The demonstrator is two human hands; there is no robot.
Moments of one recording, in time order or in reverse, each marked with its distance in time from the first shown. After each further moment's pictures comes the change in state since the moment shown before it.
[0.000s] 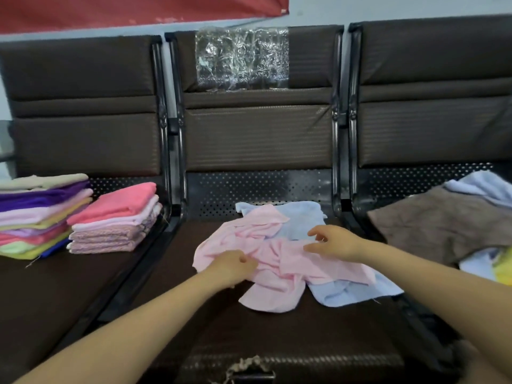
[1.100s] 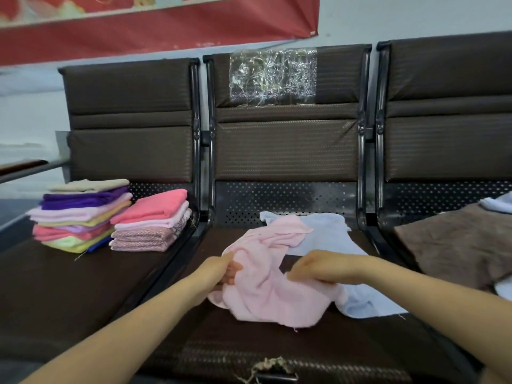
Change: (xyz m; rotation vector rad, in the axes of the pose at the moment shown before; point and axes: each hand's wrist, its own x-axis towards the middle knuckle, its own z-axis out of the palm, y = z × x) left_hand -0.035 -0.043 -0.042 -0.667 0.164 -0.193; right_hand -0.027 -0.079 0.018 0.259 -0.376 -0.182
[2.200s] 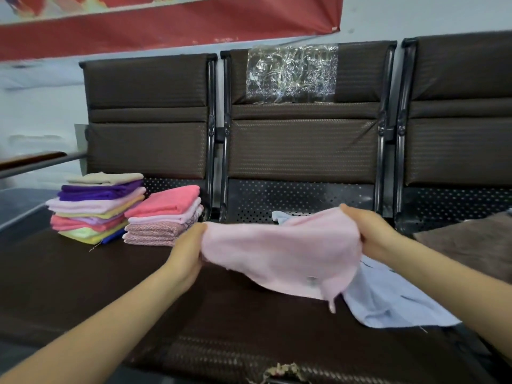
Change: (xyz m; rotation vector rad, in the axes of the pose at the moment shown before) left_hand -0.020 0.016 -0.048 -0.528 0.160 0.333; right_hand 0.008 -0.001 -0.049 1.005 0.566 -0.040
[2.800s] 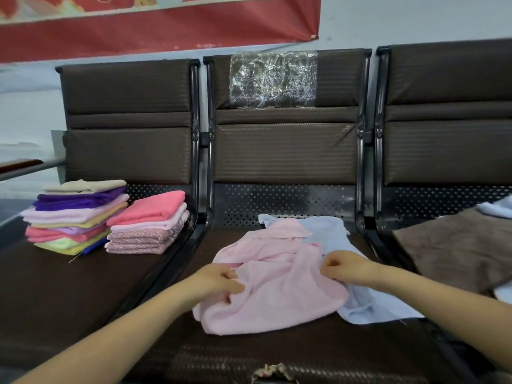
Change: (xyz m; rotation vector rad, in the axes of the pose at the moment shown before) left_hand -0.003 -0.034 0.019 0.899 -0.431 -0.218; right_hand -0.005 0.051 -0.031 -1.030 -0.254 0.025
